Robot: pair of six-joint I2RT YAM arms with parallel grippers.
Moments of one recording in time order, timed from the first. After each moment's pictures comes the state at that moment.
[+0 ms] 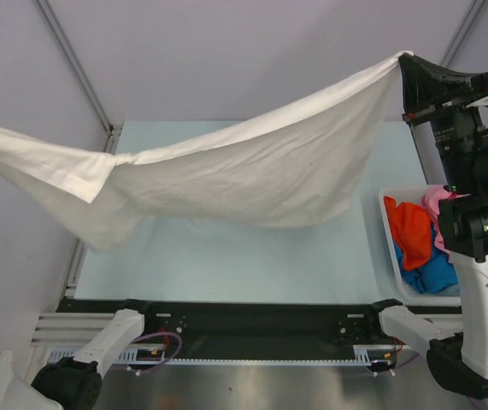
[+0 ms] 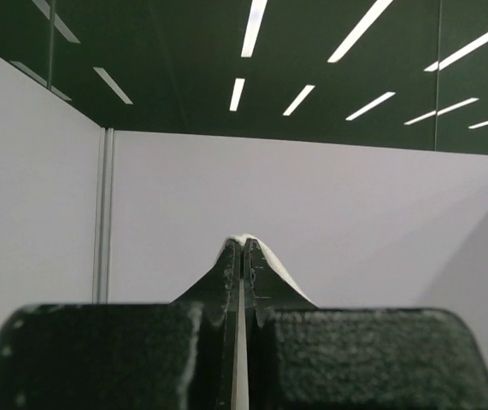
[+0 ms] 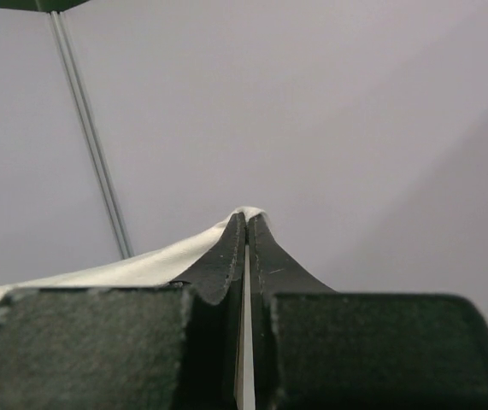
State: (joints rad) left arm -0.16 0.86 2.16 -0.42 -0.06 0.01; right arm 0.23 1.04 1.71 -0.05 -0.13 0.24
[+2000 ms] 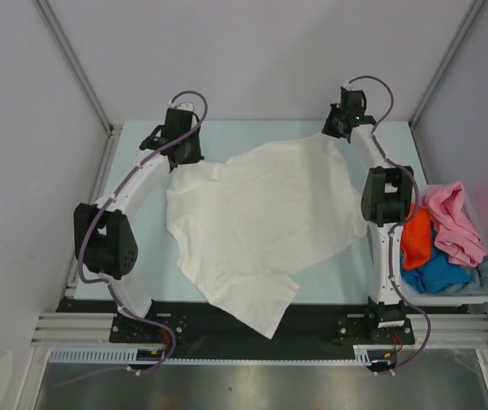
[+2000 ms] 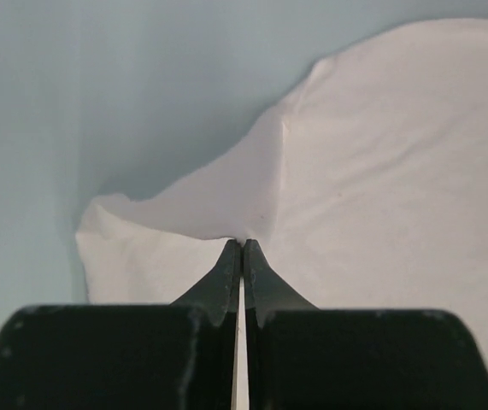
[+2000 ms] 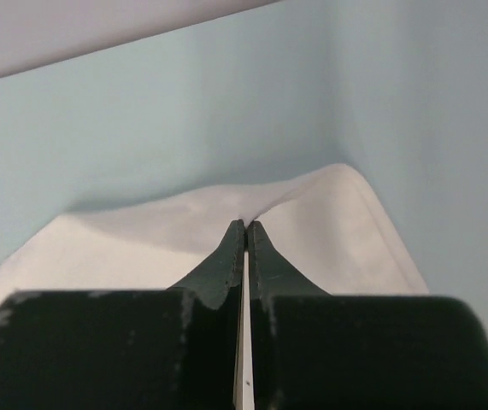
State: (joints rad) left arm -0.27 1.78 1.58 -0.55 -0.15 -0.29; right arm 0.09 2.47 2.24 -0.41 -0.09 0.35
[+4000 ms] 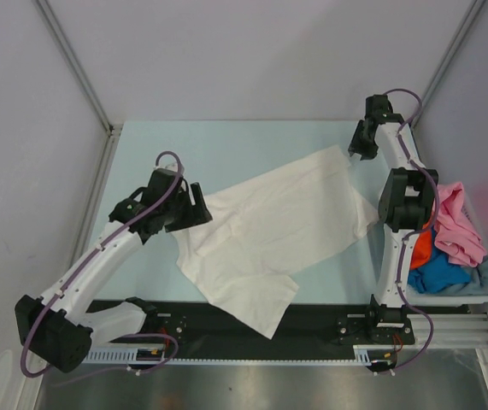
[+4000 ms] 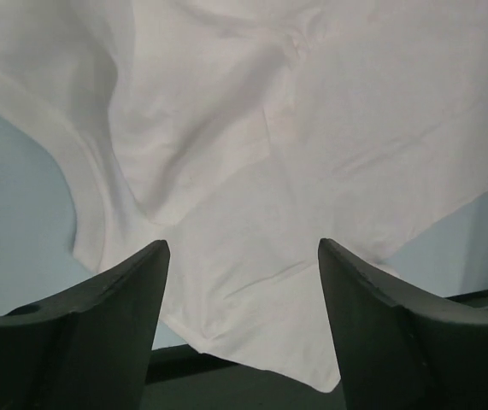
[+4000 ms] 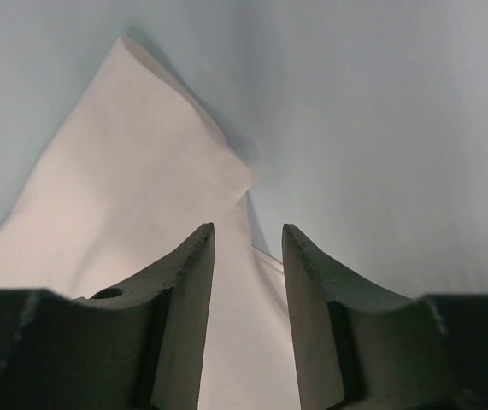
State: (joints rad) left arm -0.46 1.11 0.99 -0.75 0.00 -0.64; right arm -0.03 2.29 2.10 -0.81 0.06 0.33
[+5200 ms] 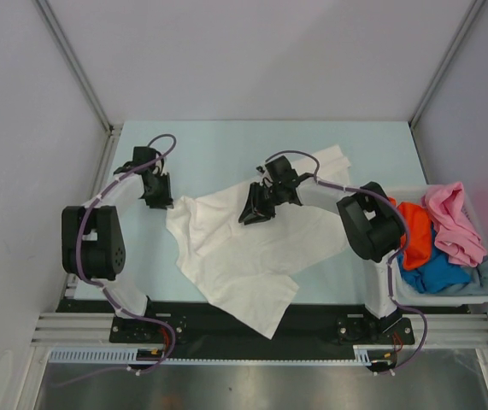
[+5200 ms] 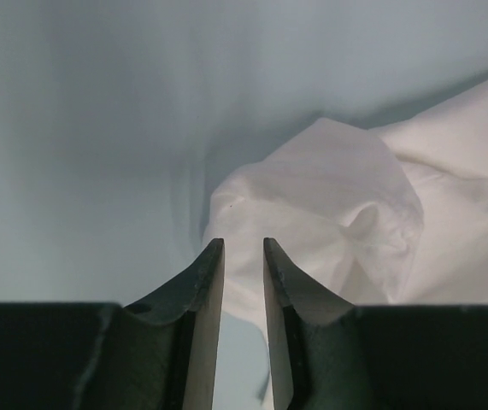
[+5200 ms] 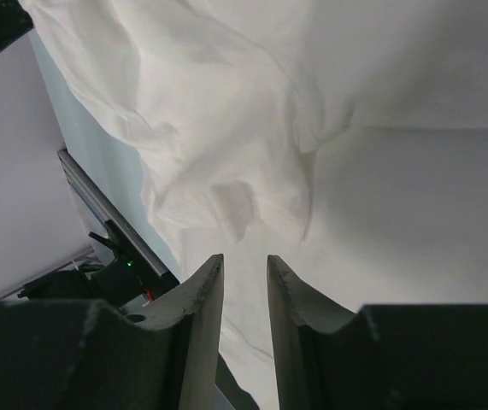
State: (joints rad) left arm -0.01 1.71 1.17 -0.57 0.08 -0.15; right arm 0.57 2.04 1.37 -0.26 -0.62 0.72
